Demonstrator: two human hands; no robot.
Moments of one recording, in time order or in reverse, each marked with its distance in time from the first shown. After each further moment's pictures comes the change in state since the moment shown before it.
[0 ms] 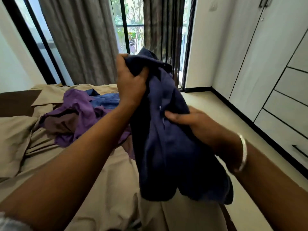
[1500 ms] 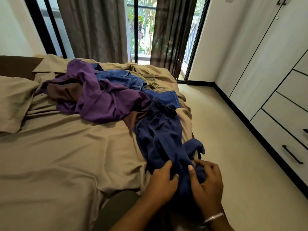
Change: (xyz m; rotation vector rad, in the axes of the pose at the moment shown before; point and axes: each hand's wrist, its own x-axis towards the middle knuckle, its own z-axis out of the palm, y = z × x) left_hand -0.309 -0.044 -0.032 0.418 -0.718 -0.592; right_hand -0.152 0.206 0.012 -0.907 0.821 0.009
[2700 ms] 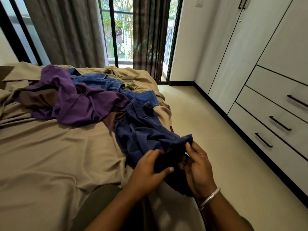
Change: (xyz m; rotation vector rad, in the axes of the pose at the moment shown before) left_hand -0.011 0.013 0.014 0.012 0.075 0.370; right_hand 0.021 -0.039 -0.071 1.155 -0.282 0.443
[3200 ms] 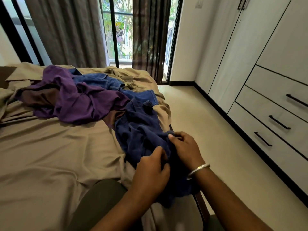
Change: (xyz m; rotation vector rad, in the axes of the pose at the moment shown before) left_hand -0.016 0.053 -0.002 0.135 0.117 -0.067; right_hand 0.036 -0.004 0.007 -0.862 0.095 0.037
